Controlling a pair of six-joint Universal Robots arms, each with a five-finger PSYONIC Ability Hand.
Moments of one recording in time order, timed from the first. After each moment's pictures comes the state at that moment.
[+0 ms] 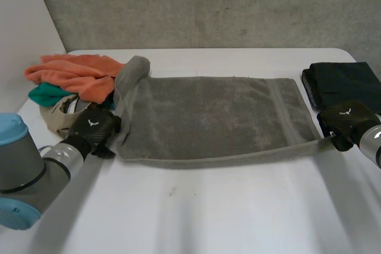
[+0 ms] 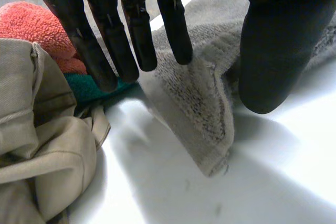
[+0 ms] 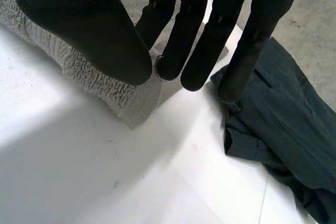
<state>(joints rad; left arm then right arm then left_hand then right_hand) 4.57 -2.04 -1.84 3.59 -1.23 3.59 1.56 -1.22 1.67 0.00 1.27 2.45 0.69 0.69 0.69 0.69 0.51 1.13 1.19 1.19 1.20 1.03</state>
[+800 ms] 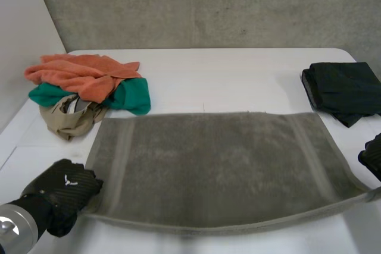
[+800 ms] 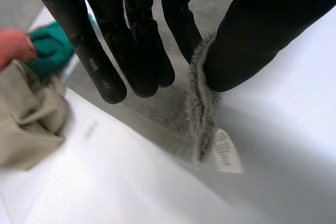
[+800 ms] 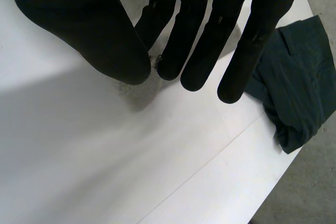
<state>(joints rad) 4.52 -1.35 -2.11 2.83 -1.38 3.97 1.34 -1.68 1.82 0.62 1.22 1.90 1.15 1.20 1.19 1.20 0.99 1.13 1.19 1.19 1.20 1.03</state>
